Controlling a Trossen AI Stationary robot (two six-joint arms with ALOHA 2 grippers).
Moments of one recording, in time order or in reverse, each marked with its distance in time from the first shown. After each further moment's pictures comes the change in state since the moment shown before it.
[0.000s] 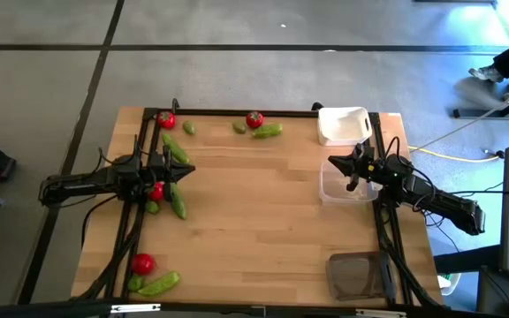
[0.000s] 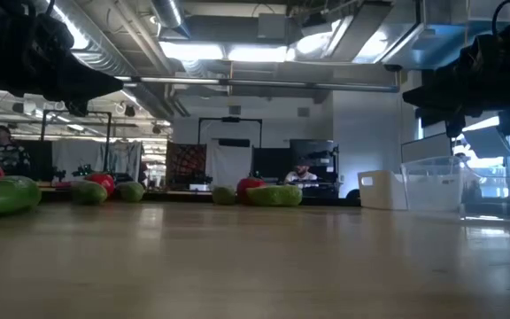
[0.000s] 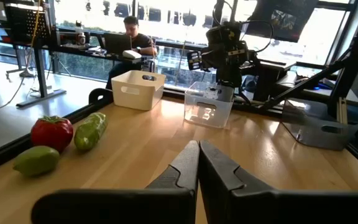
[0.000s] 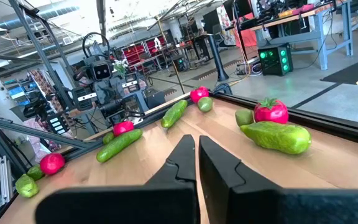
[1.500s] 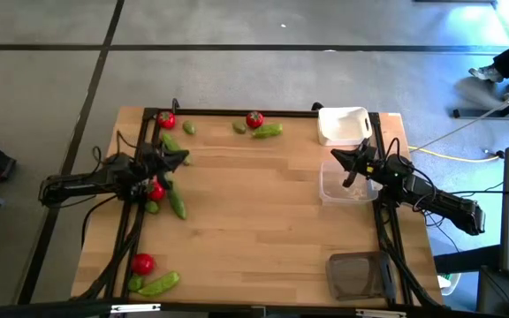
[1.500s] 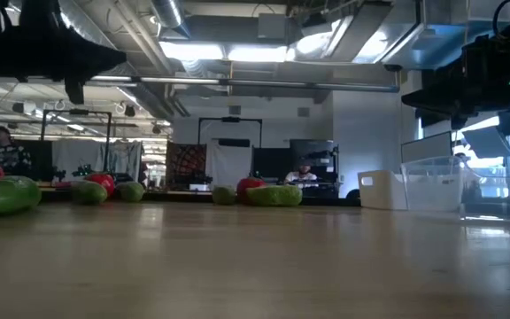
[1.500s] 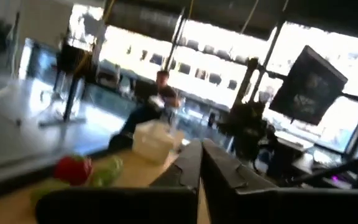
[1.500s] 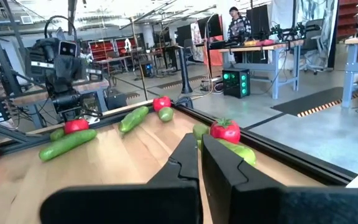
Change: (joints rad) left arm 0.001 0.000 0.000 0.244 -0.184 -0.145; right arm 0.000 0.000 0.007 0.016 0.139 -0.220
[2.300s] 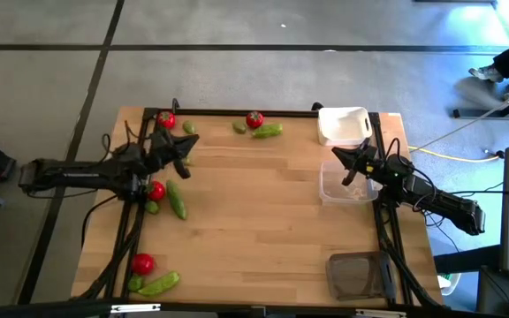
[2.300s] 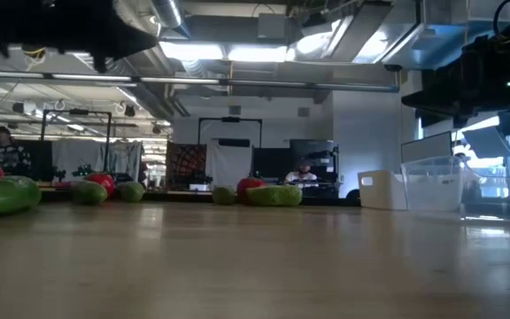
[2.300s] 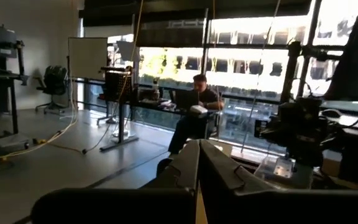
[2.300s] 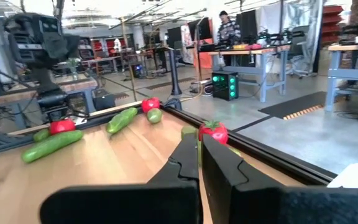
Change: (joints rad) left arm 0.018 0.568 0.219 0.306 -0.133 0.257; right arm 0.000 0.000 0.001 0.003 0.058 -0.031
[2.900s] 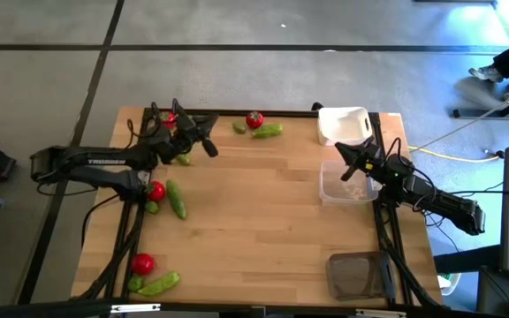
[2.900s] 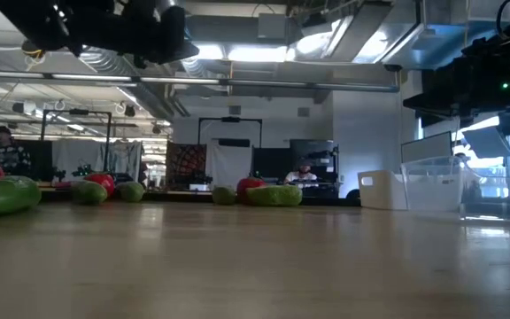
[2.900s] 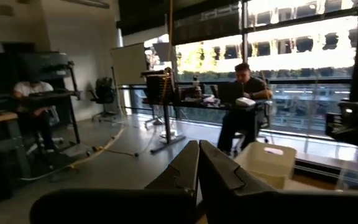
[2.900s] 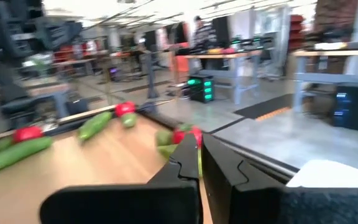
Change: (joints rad) left arm 0.173 0.482 0.224 0.249 0.000 0.160; right arm 0.000 0.000 0.000 0.006 0.131 -0.022
